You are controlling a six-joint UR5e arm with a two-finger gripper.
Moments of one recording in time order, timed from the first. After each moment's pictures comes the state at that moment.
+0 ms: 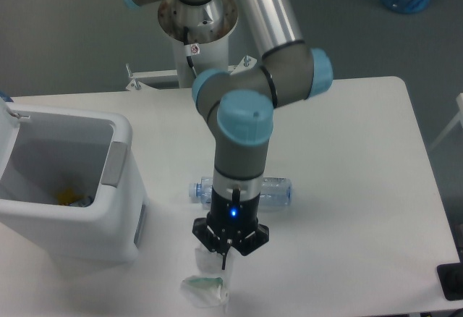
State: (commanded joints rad) arm 2.37 -1.96 -1.45 -0.74 1.18 0.33
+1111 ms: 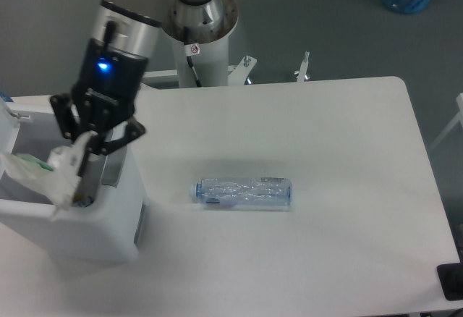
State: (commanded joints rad) arm 2.15 -1.63 -1.67 -0.75 1.04 0.48
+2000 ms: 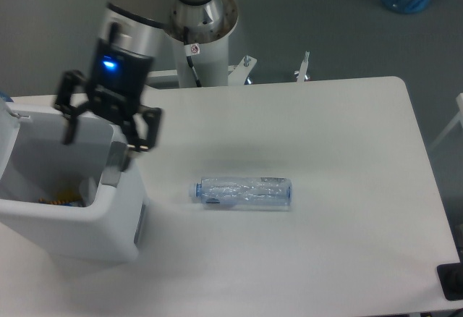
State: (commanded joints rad) arm 2.41 -1.68 -1.67 -0.74 1.03 0.47
